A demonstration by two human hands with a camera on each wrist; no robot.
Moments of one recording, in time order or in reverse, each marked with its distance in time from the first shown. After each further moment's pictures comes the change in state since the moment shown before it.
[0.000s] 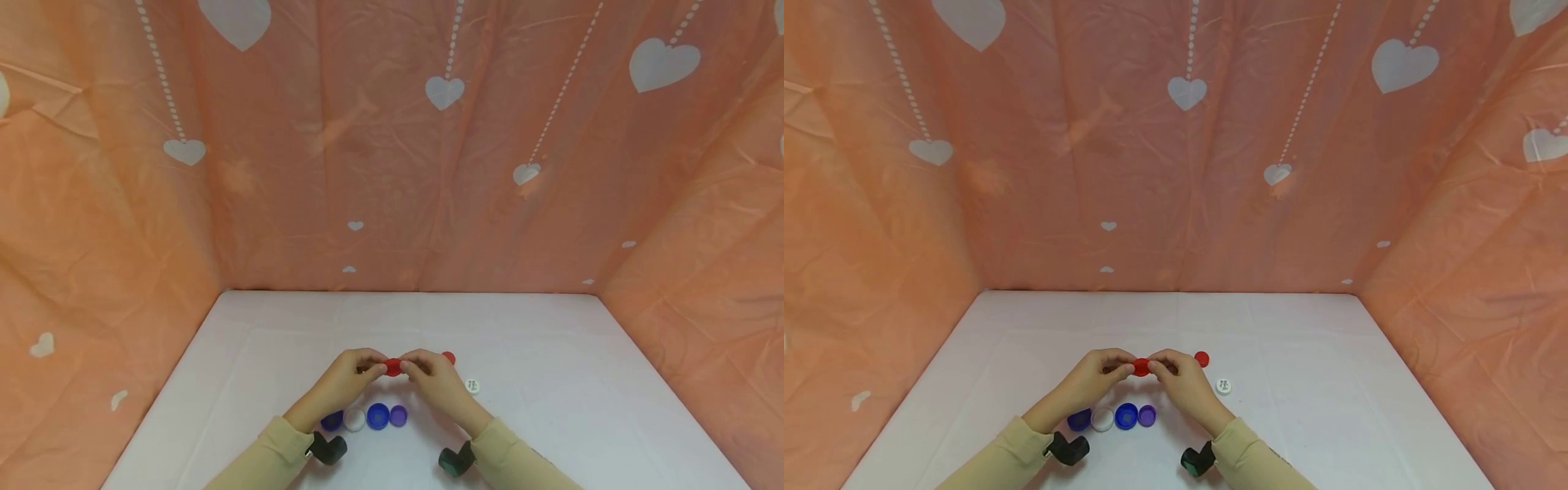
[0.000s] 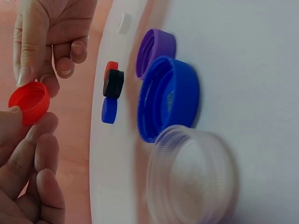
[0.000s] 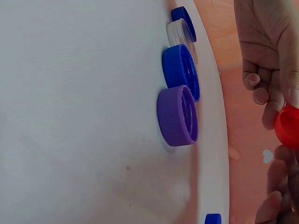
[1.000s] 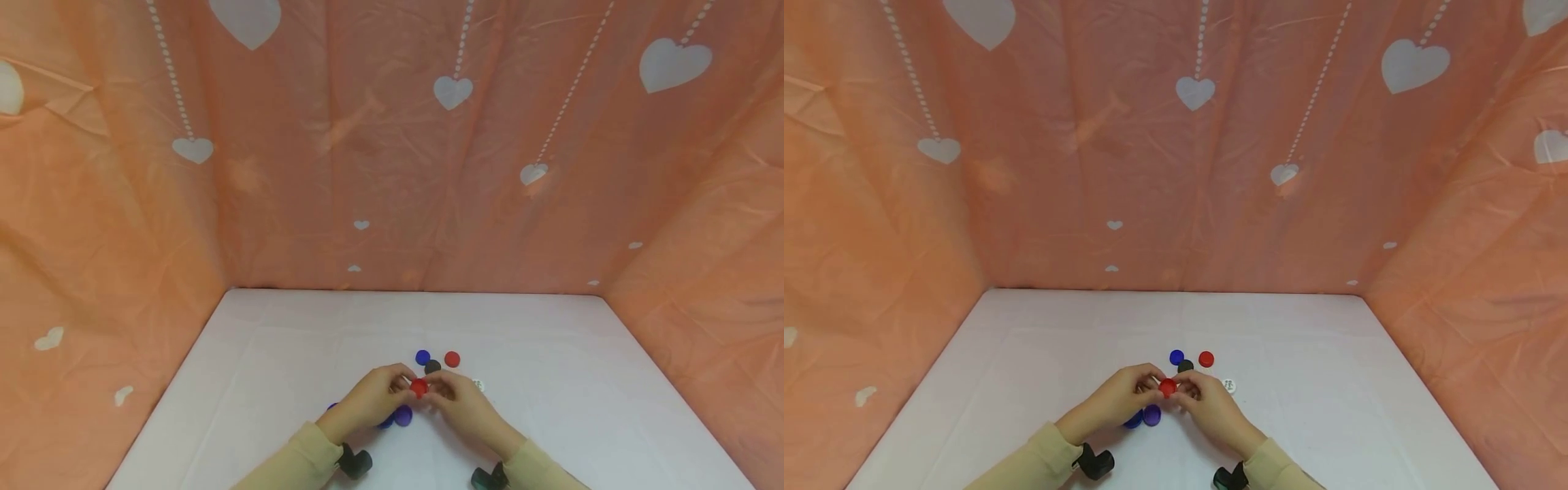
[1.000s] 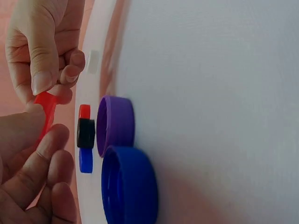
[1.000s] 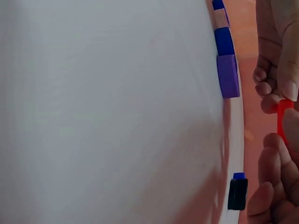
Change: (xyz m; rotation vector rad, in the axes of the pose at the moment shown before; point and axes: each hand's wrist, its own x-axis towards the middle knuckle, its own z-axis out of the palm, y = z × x) left_hand 0.001 0.011 0.042 0.084 -0.118 -0.033; right_hand -0.033 0.024 -0.019 -0.167 -0.109 0.041
